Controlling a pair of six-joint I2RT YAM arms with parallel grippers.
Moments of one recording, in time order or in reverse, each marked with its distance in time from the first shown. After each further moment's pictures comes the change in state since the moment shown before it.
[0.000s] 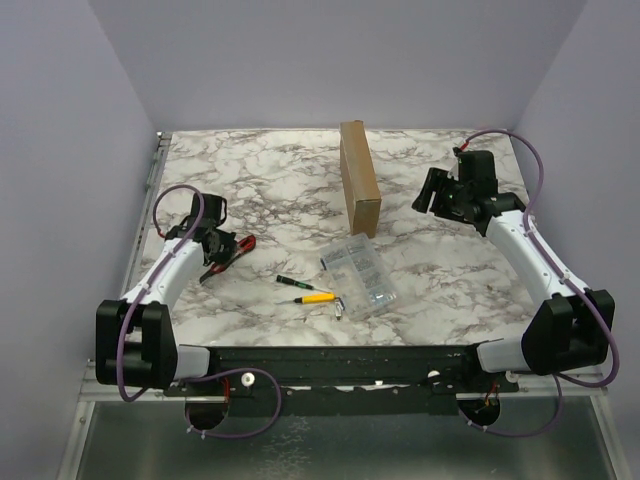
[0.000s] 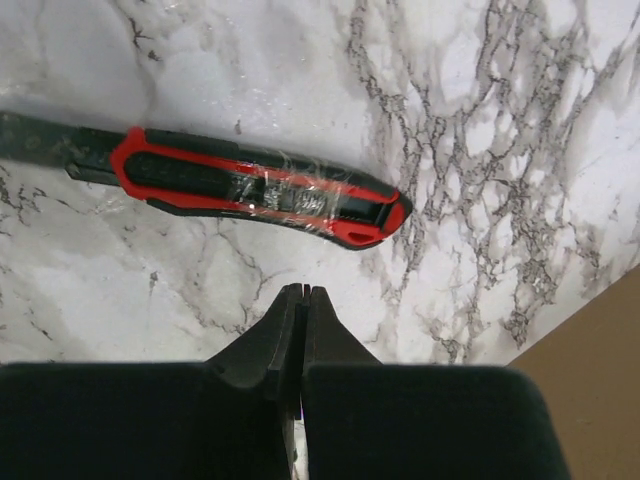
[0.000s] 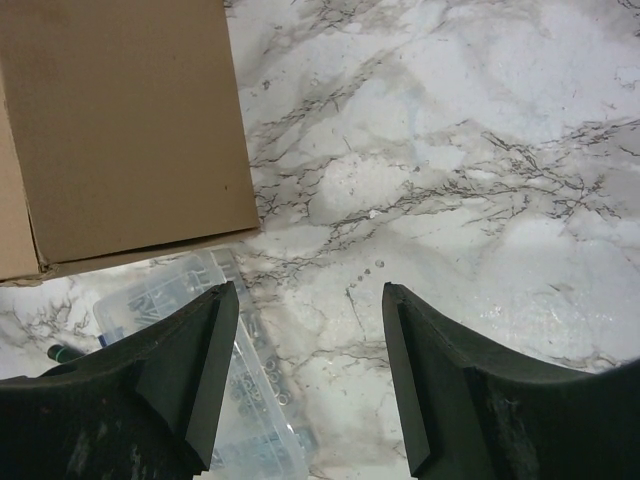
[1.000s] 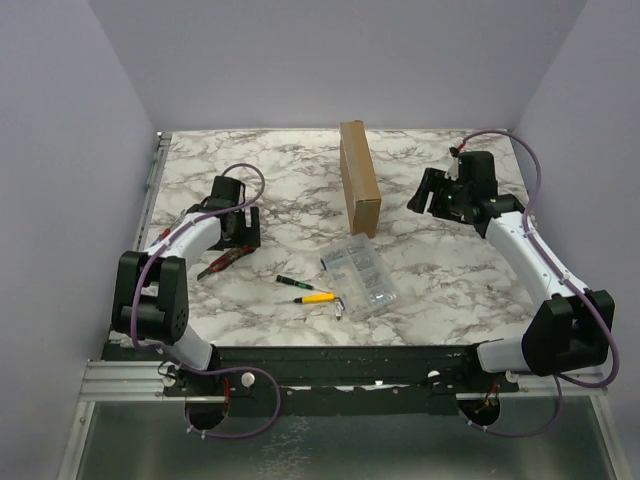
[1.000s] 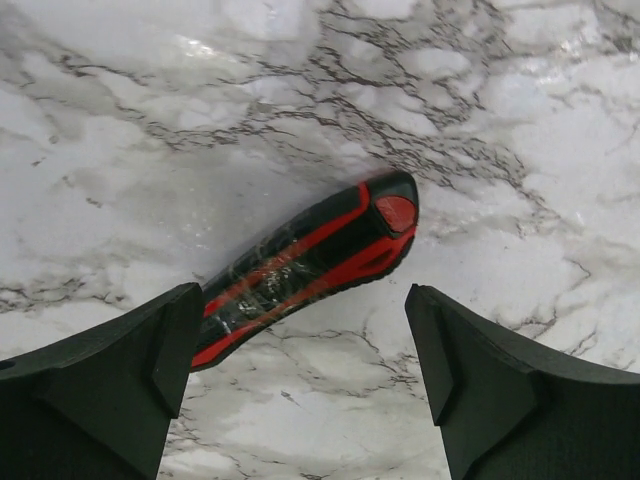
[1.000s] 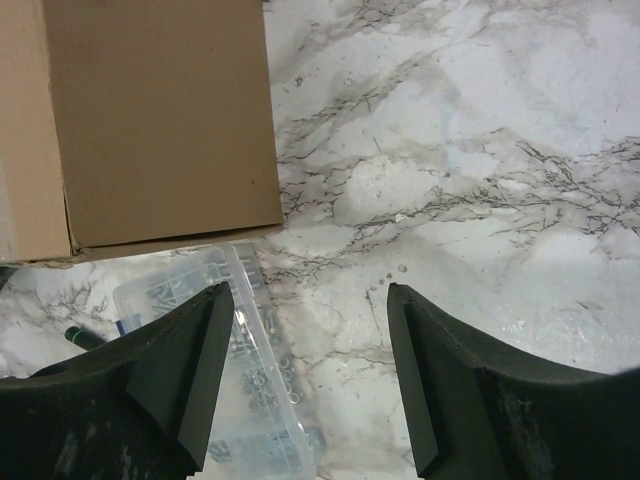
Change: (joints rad) left arm -0.048 0.250 0.175 0.074 0.062 1.054; right arm 0.000 -0.004 -0.014 0.031 -0.061 -0.014
